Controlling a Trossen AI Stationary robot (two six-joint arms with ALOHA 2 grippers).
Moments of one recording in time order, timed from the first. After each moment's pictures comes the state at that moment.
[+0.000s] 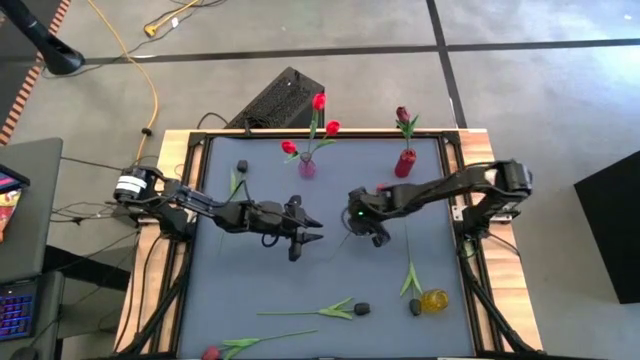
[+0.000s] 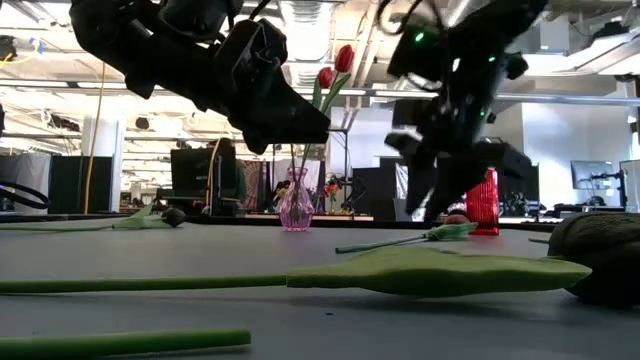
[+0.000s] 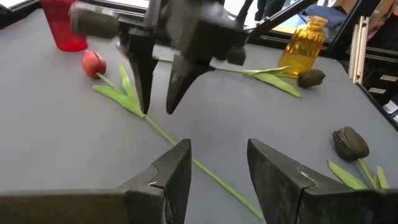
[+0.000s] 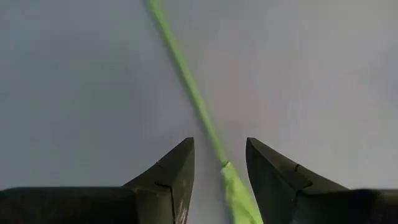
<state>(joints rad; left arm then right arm) -0.07 1.61 0.65 0.61 -0.06 -0.20 -0.03 1.64 0.92 -0.41 0.08 -0.56</state>
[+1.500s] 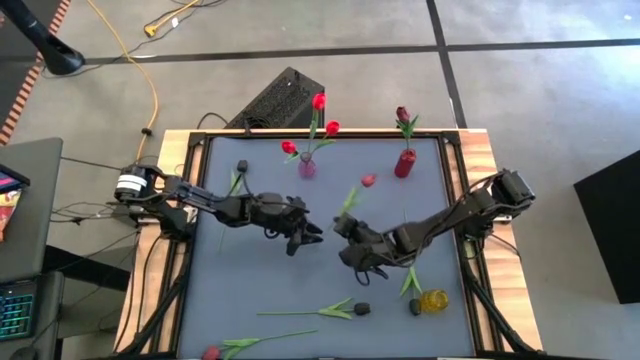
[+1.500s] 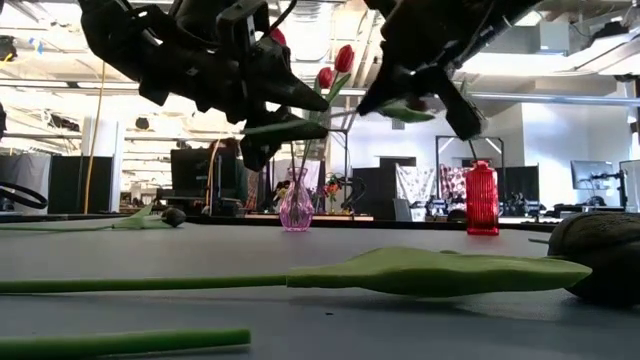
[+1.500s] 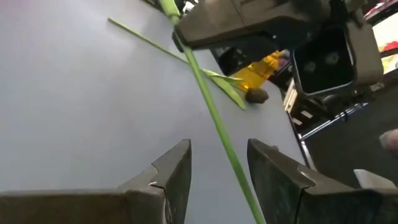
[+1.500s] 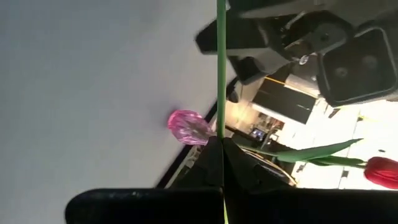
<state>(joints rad) 0.00 1.60 0.65 0.63 0.21 -0.55 0.36 1.68 1.04 -0.12 0.95 -1.18</state>
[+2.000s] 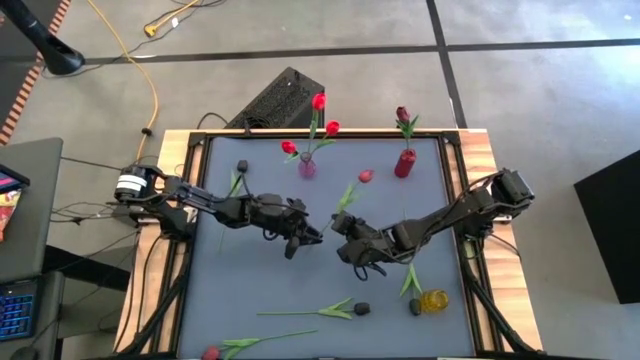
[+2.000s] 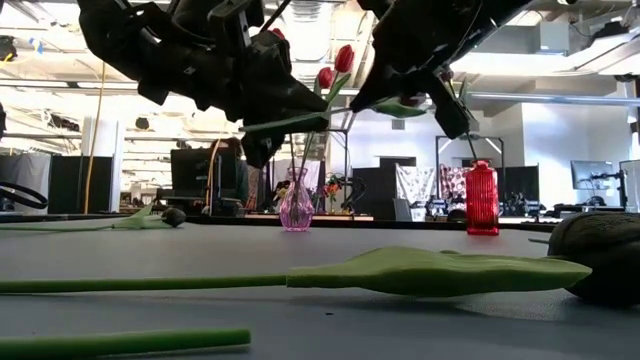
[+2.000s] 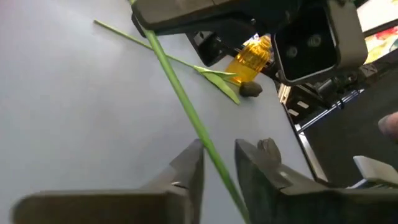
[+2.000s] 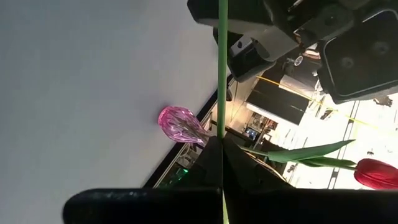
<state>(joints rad) -0.01 1.60 0.65 0.64 0.22 -0.50 0.34 1.68 1.04 -0.07 0.94 -1.27</state>
